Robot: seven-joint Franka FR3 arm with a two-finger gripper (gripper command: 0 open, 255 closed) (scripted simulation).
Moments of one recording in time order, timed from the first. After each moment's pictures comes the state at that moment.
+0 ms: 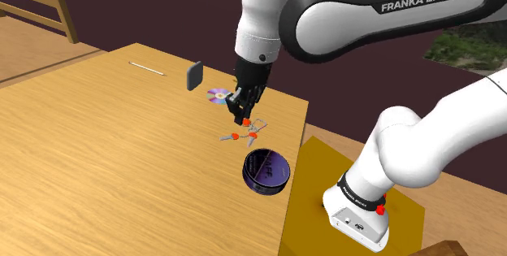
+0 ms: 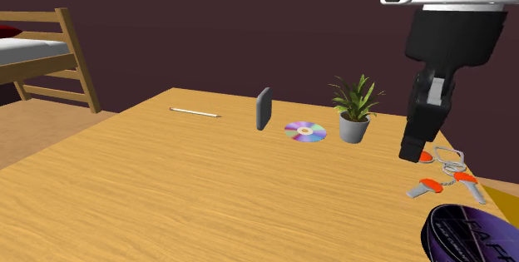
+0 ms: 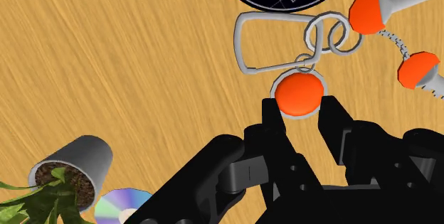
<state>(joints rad) 0.28 -0.47 0.30 -2.44 0.15 1.99 0.36</state>
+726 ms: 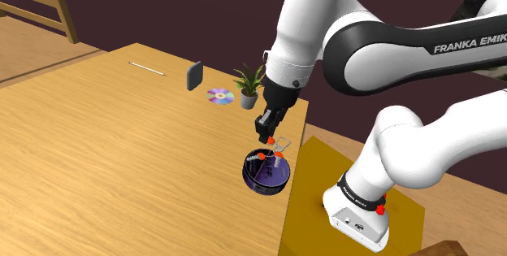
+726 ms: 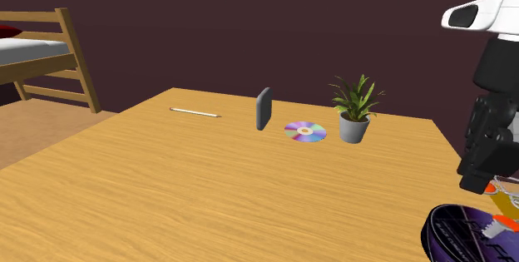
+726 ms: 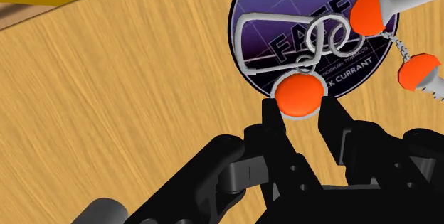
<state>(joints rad) 0.34 -0.70 0.30 -2.67 0.21 1.99 0.36</state>
